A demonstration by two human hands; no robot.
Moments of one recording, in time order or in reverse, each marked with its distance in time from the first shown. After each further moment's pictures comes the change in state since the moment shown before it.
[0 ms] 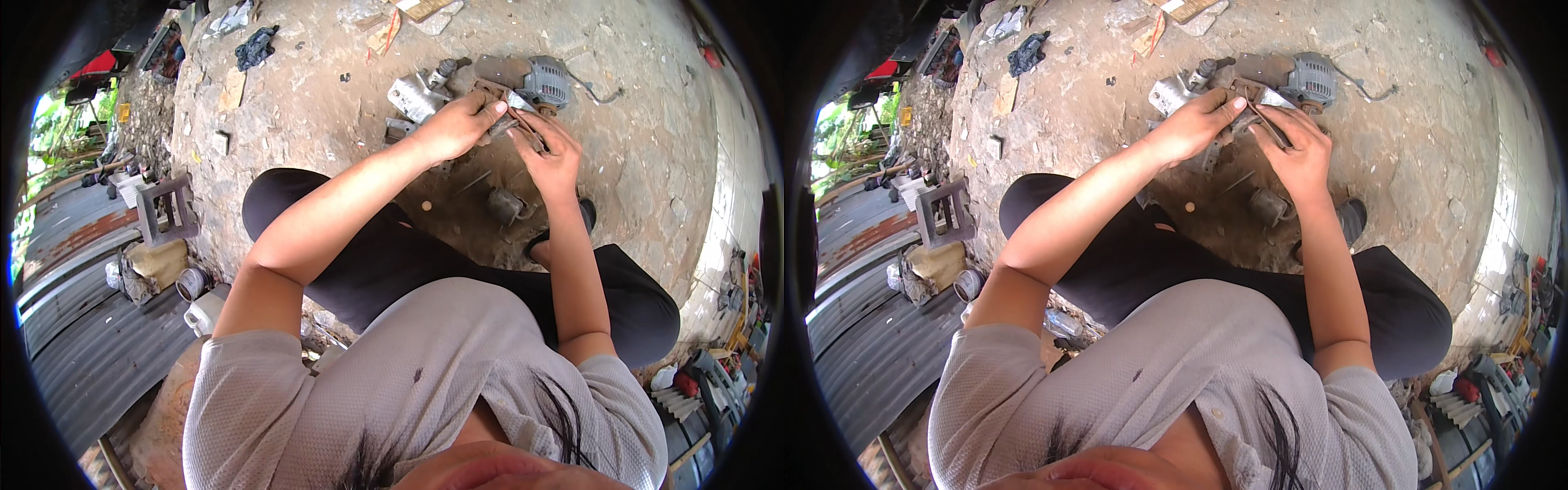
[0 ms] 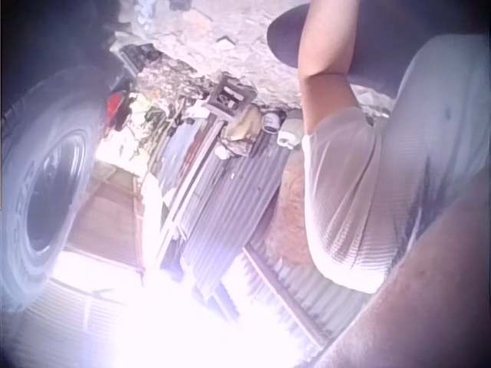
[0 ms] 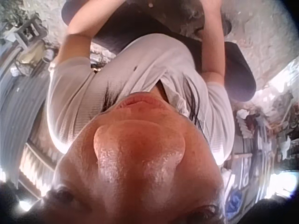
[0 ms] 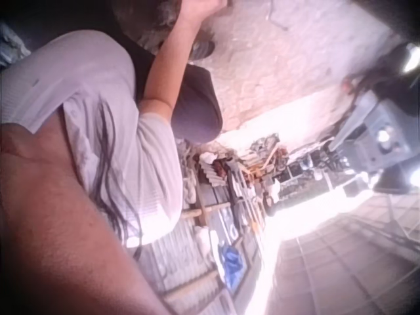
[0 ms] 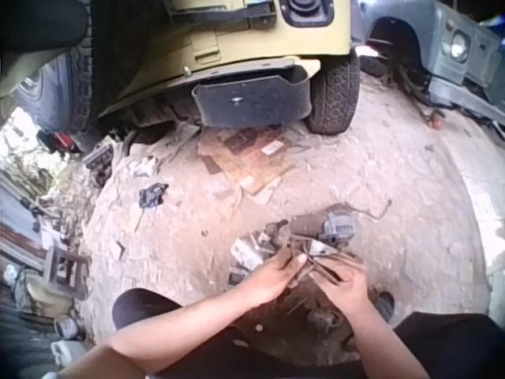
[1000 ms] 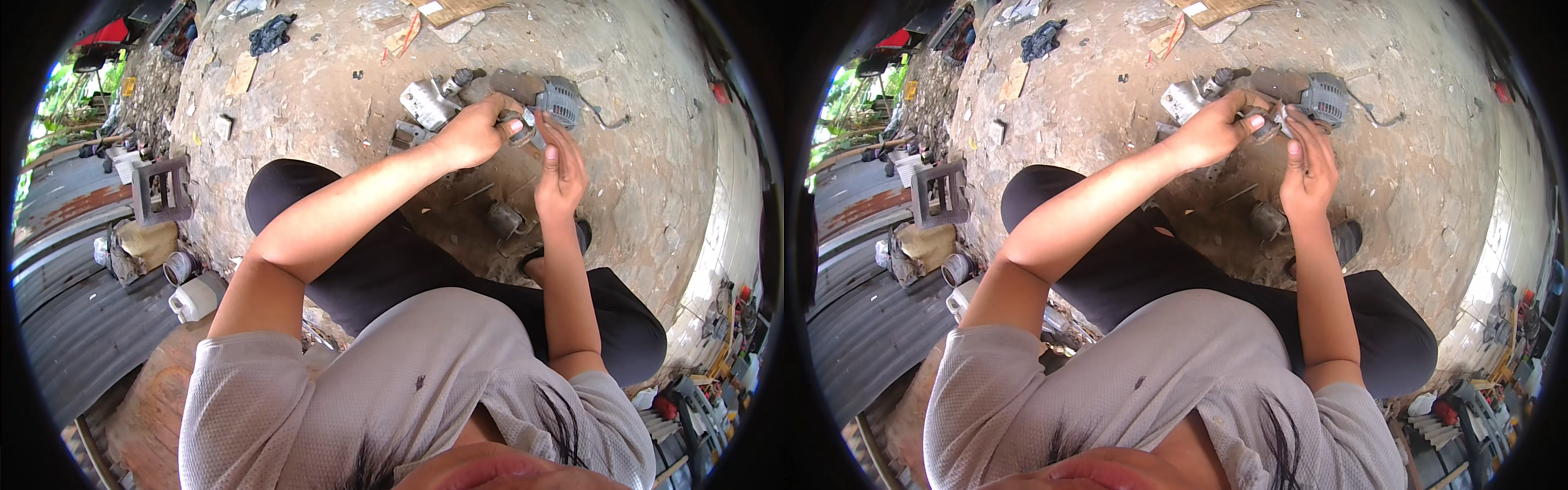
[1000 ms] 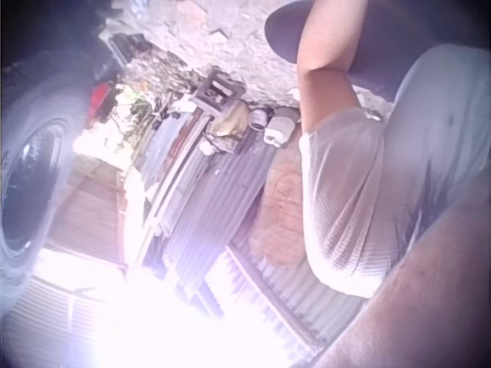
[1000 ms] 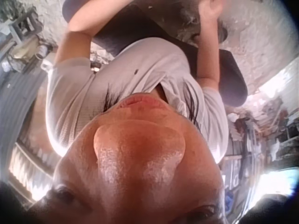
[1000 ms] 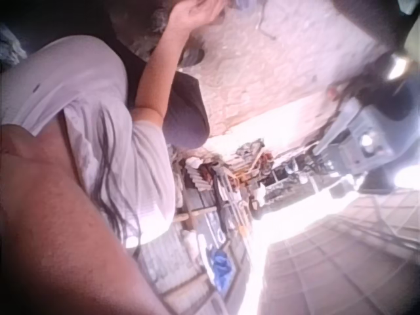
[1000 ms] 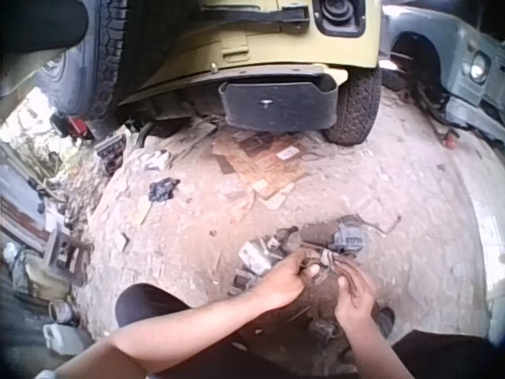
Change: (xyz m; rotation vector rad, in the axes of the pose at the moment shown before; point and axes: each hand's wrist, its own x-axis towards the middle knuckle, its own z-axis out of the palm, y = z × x) left_hand 0.006 -0.007 0.001 0.083 0.151 0.336; right_hand -0.001 -0.009 0.009 -0.011 0.084 -0.029
